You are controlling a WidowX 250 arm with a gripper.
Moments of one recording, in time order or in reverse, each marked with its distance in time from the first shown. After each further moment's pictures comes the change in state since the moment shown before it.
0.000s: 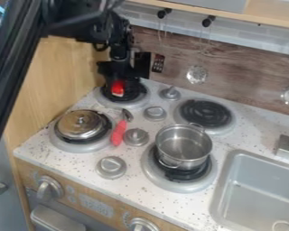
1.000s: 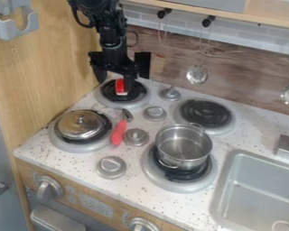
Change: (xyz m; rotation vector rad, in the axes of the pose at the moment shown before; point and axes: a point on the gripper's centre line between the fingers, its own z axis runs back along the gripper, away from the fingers) arm -0.054 -0.034 0.087 -0.122 0.054 -0.115
